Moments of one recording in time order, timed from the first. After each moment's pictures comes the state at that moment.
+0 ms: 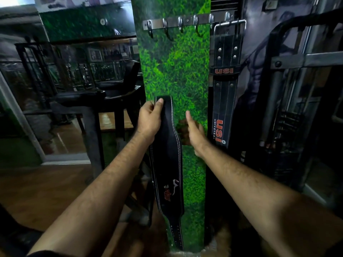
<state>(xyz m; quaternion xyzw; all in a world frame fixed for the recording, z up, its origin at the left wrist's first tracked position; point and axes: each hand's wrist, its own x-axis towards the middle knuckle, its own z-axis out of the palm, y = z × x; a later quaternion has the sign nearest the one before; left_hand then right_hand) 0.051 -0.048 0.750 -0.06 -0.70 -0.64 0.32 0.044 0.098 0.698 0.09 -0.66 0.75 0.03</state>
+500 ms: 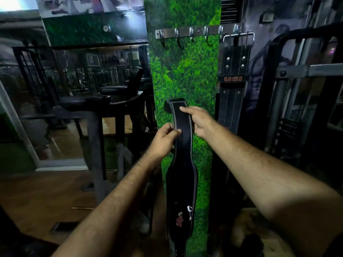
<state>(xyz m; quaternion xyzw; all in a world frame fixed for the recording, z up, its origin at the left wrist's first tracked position) 0.082 -0.068 0.718 -0.14 -0.73 -0.65 0.17 0.026 0.059 0.774 0.09 -0.59 0.80 -0.04</state>
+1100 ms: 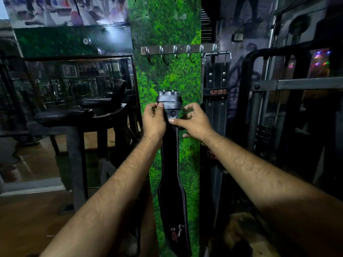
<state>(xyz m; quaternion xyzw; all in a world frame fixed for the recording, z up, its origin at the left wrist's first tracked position) 0.041 -0.051 0.797 -0.10 -0.61 -0.70 0.35 0.065 0.079 0.797 0.12 -0.77 0.60 0.19</state>
